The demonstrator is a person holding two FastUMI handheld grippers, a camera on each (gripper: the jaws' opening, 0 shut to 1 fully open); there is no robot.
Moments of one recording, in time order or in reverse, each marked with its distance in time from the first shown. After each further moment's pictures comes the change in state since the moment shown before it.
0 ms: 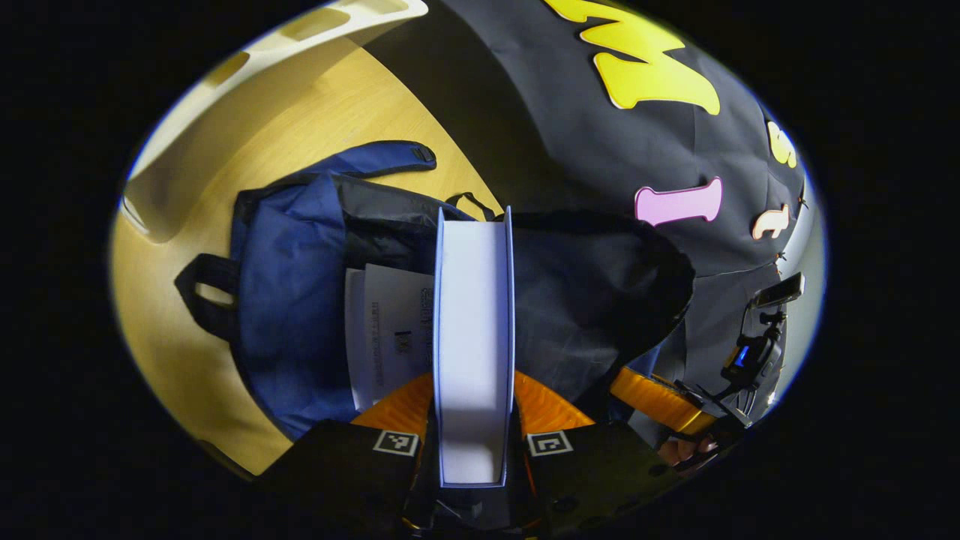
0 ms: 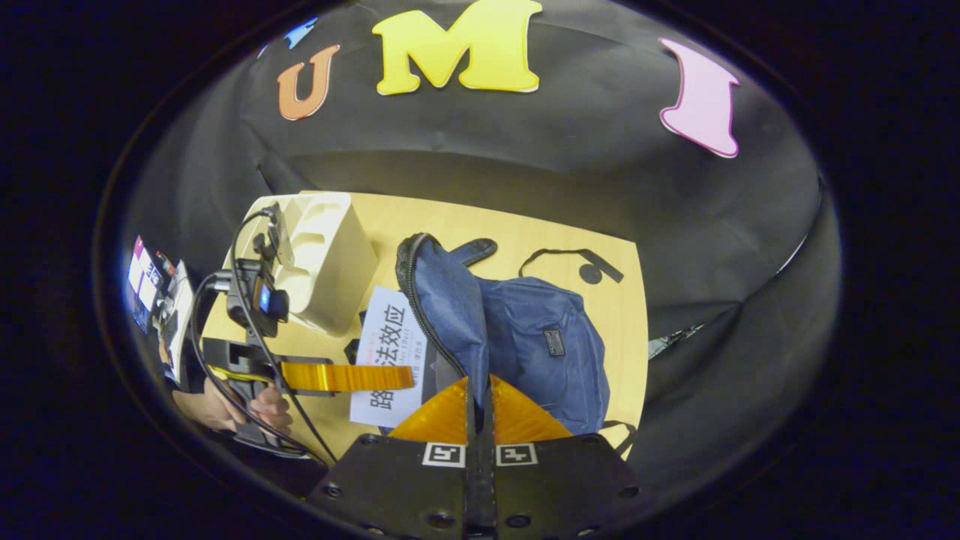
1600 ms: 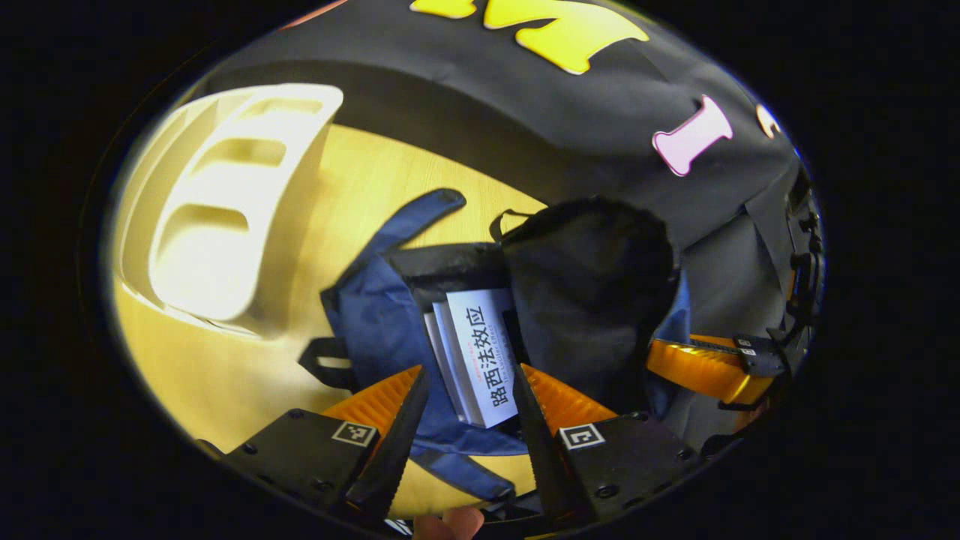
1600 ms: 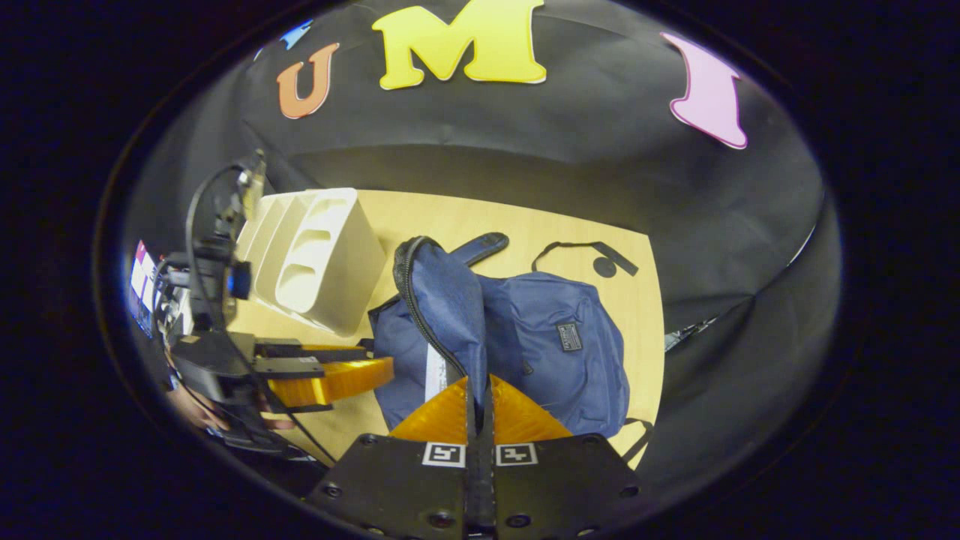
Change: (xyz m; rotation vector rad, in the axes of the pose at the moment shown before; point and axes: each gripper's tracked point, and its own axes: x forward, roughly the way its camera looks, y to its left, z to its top) left arm -0.068 0.023 0.030 0.430 -0.062 0.435; right arm 0.018 0.022 -0.008 0.017 0.012 0.038
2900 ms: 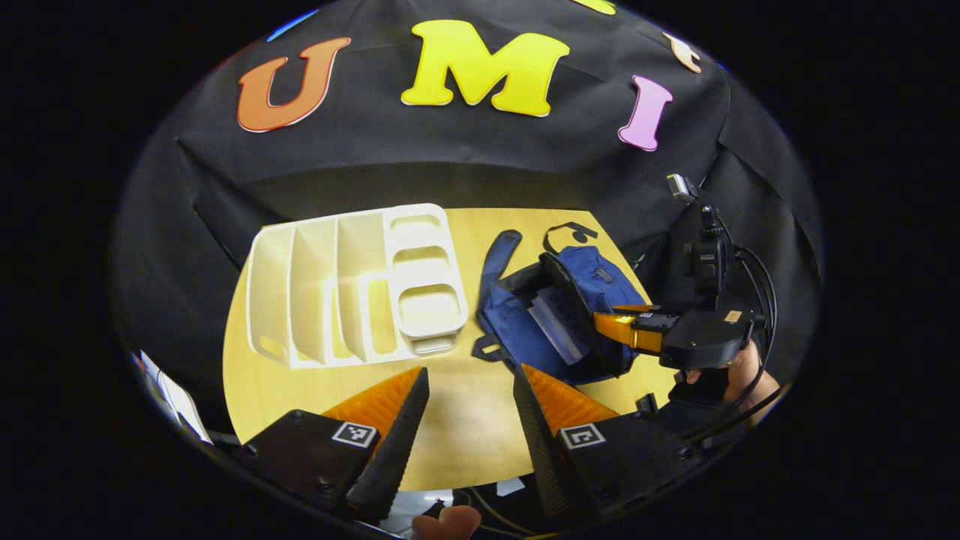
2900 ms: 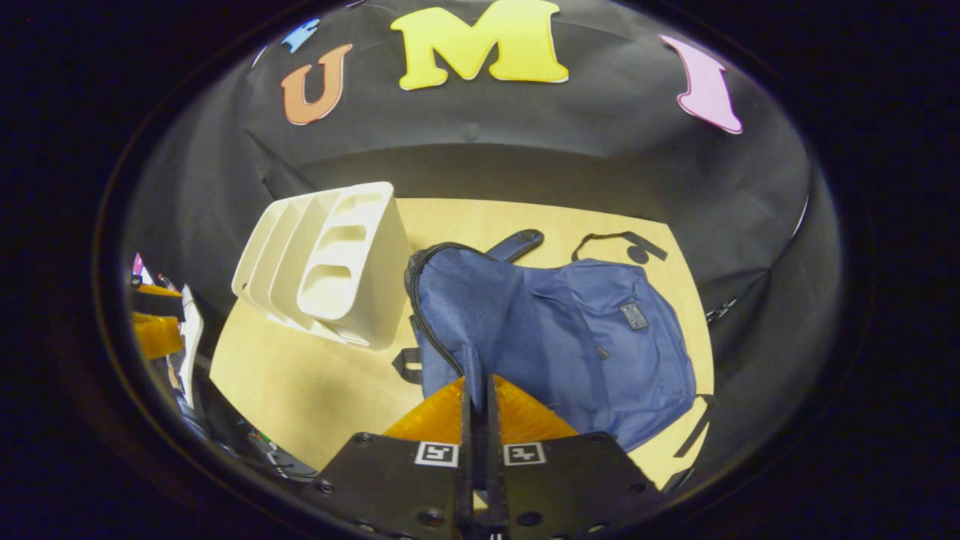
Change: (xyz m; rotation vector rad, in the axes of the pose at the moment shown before) left arm -0.222 0.082 0.026 0.337 -0.097 0.288; right arm 0.030 0.094 -0.036 0.086 -0.075 0.033
